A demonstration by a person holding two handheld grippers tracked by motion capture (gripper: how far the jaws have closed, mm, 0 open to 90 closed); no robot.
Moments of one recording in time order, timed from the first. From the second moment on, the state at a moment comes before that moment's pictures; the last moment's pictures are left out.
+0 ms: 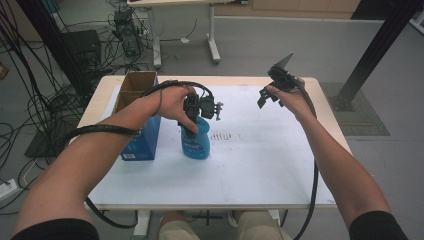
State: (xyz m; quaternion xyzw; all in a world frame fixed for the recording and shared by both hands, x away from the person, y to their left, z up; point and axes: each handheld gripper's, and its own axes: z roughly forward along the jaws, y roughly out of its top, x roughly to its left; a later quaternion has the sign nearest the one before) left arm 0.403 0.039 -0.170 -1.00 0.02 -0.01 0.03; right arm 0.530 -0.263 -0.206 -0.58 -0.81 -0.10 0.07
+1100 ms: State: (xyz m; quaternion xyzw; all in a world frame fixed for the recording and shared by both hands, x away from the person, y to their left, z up) left arm 0.403 0.040 -0.169 -1.00 0.02 -0.01 0.03; right arm 0.534 -0.262 -0.209 -0.57 -0.81 -0.10 0.08
